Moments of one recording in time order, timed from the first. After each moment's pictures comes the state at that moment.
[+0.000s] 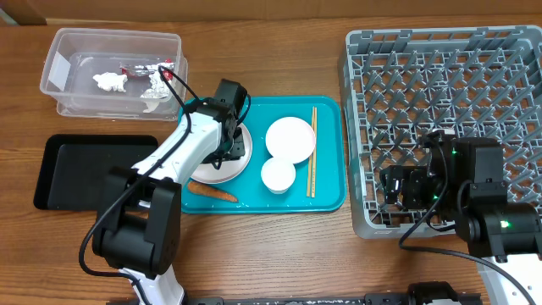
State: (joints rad) left arm -0.32 1.90 1.29 -0.84 -0.15 -0.47; right arm 0.05 0.93 0.98 -1.04 -0.18 0.10
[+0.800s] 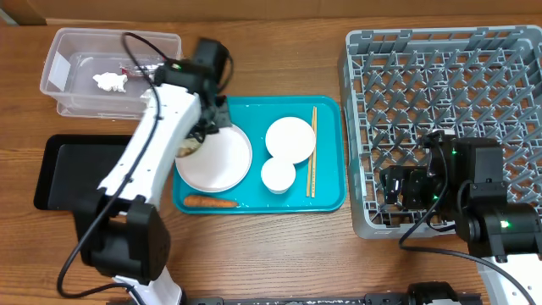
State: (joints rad) left arm -0.24 1.85 1.65 -1.21 -0.12 -0.48; right arm 0.05 0.93 0.98 -1.04 -0.18 0.10
